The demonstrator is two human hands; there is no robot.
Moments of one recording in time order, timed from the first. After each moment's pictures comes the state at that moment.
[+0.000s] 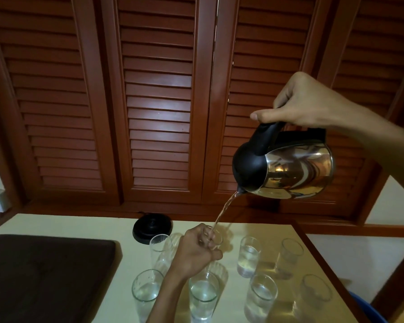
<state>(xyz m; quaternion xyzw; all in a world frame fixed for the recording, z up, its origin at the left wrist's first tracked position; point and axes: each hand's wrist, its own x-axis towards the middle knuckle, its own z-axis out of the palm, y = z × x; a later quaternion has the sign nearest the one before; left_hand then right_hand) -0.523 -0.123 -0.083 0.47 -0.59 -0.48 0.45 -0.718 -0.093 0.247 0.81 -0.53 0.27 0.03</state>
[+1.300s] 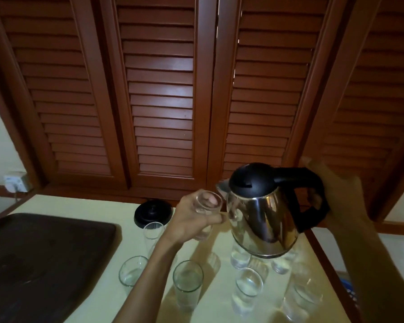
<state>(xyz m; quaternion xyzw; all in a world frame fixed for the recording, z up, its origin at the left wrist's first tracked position) -0.543 -0.136 -0.022 0.47 -0.60 -0.42 0.49 -0.800 -0.083 0.092 0.45 -0.50 0.66 -0.33</state>
